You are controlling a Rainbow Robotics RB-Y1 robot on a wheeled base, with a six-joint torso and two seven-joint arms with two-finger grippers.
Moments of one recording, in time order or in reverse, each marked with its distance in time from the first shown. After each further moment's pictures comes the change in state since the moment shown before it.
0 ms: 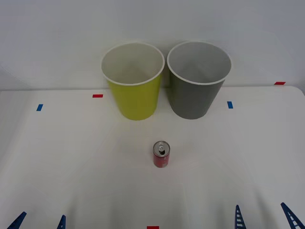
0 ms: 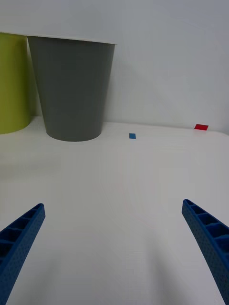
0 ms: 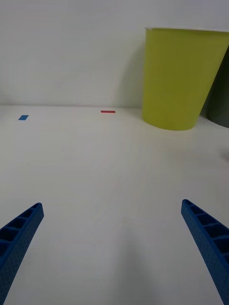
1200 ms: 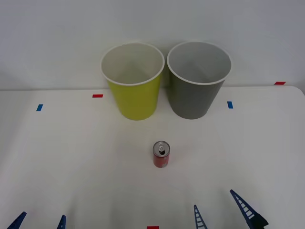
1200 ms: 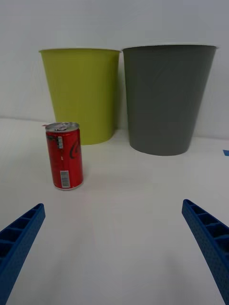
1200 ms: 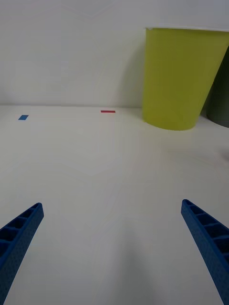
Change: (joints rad) right arm -0.290 -0.189 0.249 0.196 -0.048 -0.079 0.052; left arm 0.000 0.000 0.000 0.000 0.000 0.000 0.000
